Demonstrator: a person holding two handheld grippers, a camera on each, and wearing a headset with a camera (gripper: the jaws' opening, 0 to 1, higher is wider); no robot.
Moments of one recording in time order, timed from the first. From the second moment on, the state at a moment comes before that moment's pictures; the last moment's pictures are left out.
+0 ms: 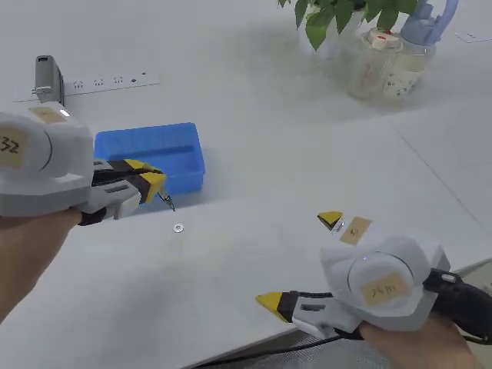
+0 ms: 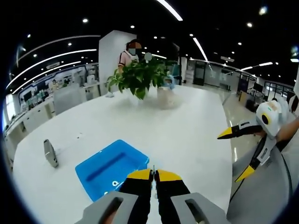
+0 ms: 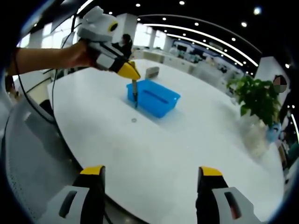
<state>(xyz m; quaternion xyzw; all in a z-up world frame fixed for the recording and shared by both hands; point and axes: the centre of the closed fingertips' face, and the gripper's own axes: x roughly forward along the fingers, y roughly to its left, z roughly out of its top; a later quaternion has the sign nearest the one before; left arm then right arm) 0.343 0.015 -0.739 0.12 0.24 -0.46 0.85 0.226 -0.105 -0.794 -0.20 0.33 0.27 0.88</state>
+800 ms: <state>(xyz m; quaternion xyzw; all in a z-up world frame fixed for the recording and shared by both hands) 0.342 0.013 -0.775 0.12 0.27 -0.45 0.84 0.225 -0.105 -0.796 -0.20 0.34 0.27 0.88</state>
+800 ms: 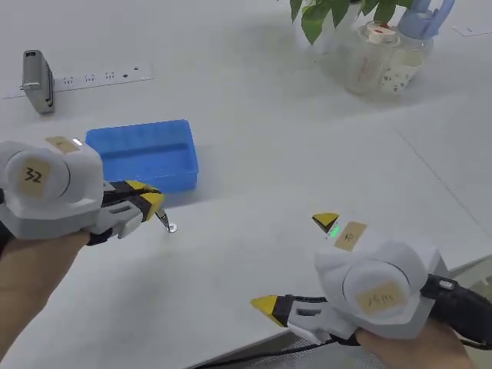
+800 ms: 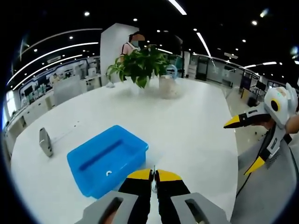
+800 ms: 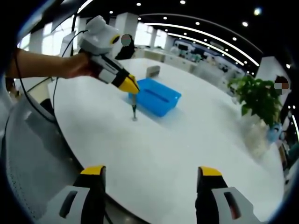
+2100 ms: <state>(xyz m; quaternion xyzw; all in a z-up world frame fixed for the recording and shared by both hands) 0.358 0.005 -0.717 0.16 0.21 -0.45 0.85 0.226 -0.106 -0.794 -0.21 0.33 0.27 0.88</state>
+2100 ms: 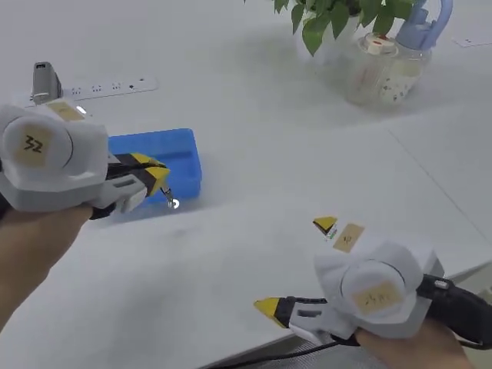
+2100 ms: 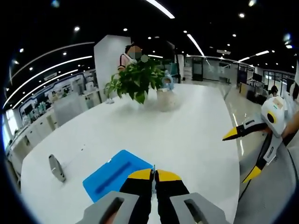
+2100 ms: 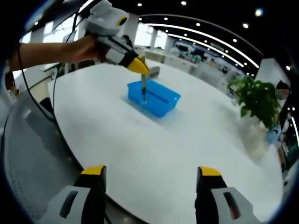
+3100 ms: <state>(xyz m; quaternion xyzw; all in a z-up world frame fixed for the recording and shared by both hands) 0.416 0.005 -0.739 0.17 0.22 -0.44 0.85 0.225 -0.106 -0.798 -0.21 0.34 0.27 0.88</state>
